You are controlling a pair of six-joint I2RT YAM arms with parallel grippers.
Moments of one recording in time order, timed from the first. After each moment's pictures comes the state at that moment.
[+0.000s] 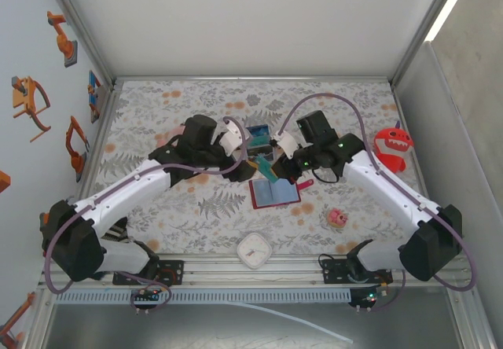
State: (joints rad) left arm -0.73 1.34 1.04 -0.36 0.43 0.21; right arm 0.60 1.33 1.17 -0.81 -0.53 -0.22
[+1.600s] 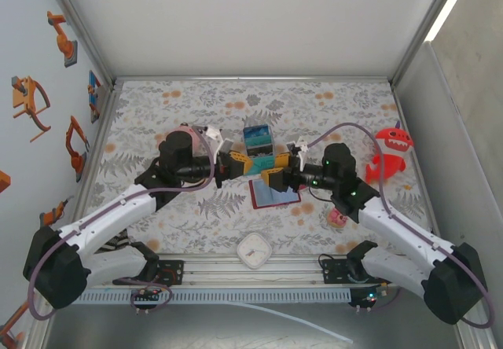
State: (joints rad) left arm -0.70 1.12 0.74 0.14 0.71 -0.21; right arm 0.60 1.00 0.60 0.20 -0.71 0.31
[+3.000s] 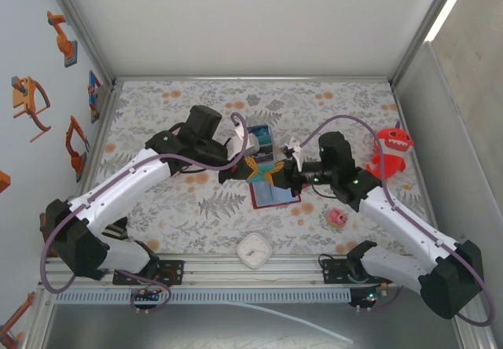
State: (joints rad) left arm -0.75 1.38 1.26 -0.71 0.73 0.38; right arm 0.59 1.04 0.77 -0.18 -0.82 0.06
